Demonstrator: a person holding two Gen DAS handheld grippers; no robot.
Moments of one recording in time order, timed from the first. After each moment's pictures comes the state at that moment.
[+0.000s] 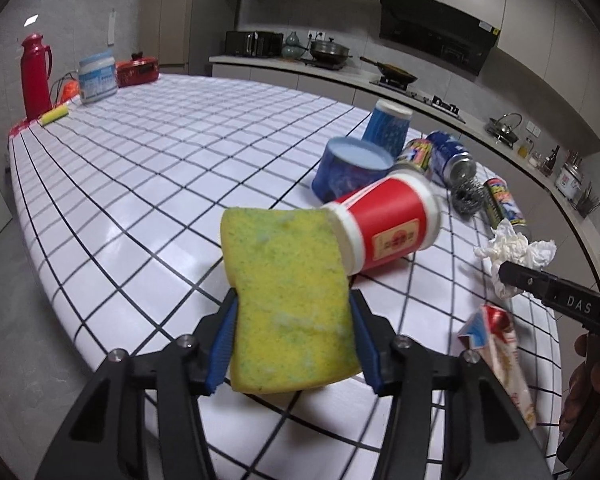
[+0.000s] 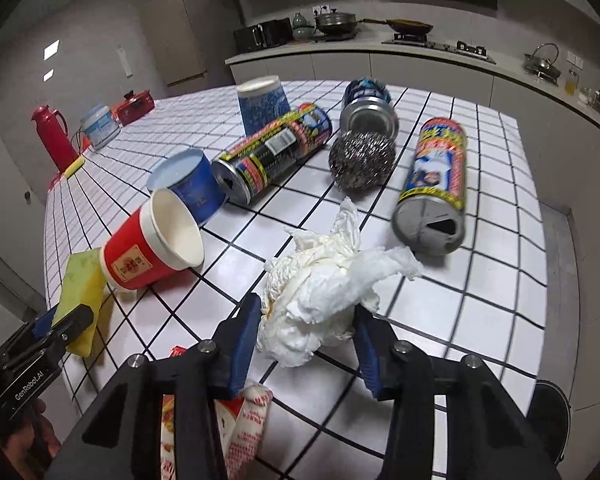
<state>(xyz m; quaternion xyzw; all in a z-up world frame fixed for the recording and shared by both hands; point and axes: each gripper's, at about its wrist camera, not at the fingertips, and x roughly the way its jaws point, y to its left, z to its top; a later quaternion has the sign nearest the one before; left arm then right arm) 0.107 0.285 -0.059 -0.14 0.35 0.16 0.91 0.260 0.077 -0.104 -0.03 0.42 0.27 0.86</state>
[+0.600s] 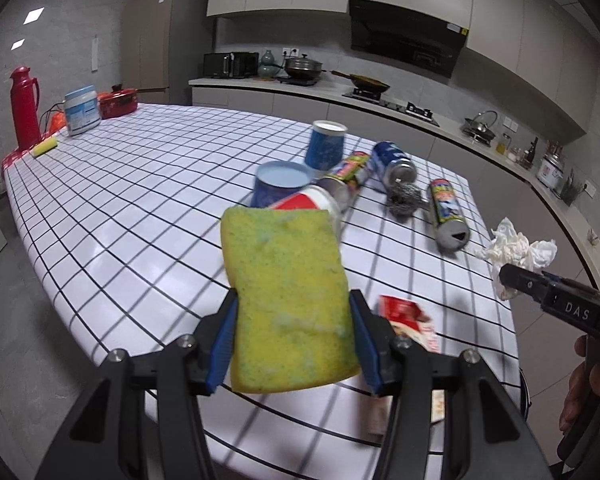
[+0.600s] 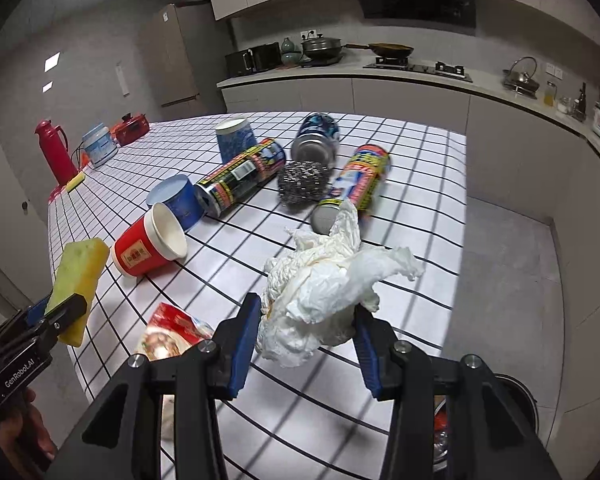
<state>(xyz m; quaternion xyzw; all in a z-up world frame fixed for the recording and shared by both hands) 0.099 0.219 -0.028 -0.12 0.33 0.14 0.93 0.229 -0.003 -0.070 -0.03 0.39 0.25 0.89</state>
